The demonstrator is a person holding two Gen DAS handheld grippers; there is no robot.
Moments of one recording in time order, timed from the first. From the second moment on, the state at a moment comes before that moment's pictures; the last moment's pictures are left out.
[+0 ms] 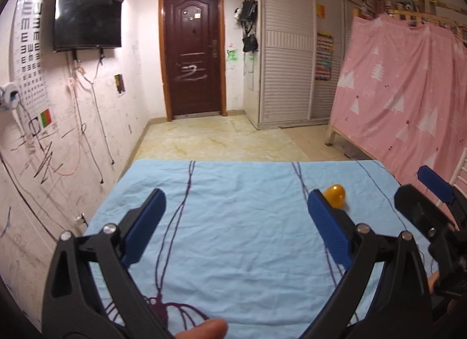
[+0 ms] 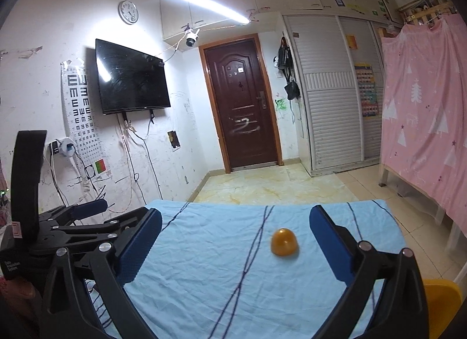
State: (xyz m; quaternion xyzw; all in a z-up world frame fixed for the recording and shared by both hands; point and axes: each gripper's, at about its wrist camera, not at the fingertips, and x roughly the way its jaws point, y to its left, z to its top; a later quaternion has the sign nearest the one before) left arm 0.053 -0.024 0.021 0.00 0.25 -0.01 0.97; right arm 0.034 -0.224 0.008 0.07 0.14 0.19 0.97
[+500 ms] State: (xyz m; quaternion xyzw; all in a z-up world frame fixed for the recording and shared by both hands) left arm 0.067 0.012 -0.003 -0.02 0.26 0.02 0.97; right arm 0.041 -0.203 0.003 0.07 0.11 0.15 0.98
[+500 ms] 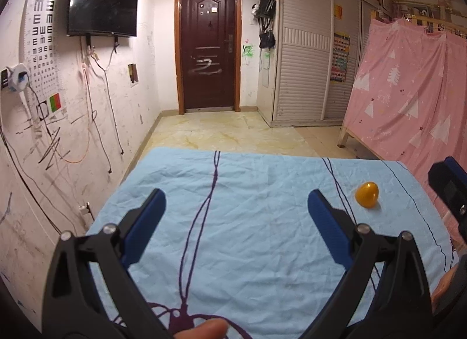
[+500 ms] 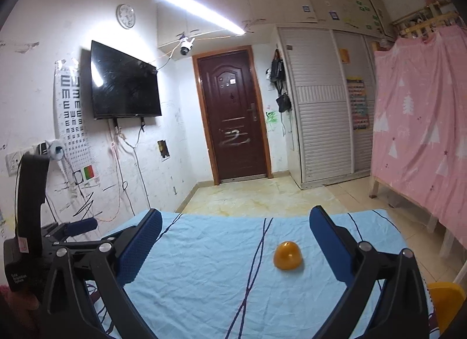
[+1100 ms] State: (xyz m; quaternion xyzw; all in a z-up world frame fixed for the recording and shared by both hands) left arm 0.074 0.023 -0.013 -0.02 0.26 0.04 0.96; right arm 0.042 -0.180 0.000 0.03 0.11 0.22 0.97
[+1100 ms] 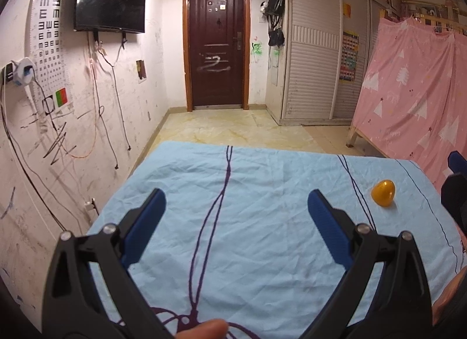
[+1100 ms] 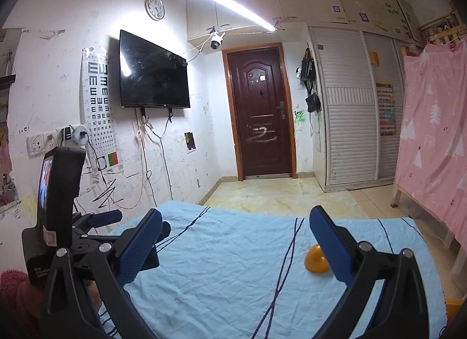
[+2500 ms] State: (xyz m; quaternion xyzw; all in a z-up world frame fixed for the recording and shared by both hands) left arm 0.075 0.034 -0.017 -0.03 0.27 0.06 0.96; right arm 0.046 -0.192 -0.005 0.03 0.12 0.17 0.98
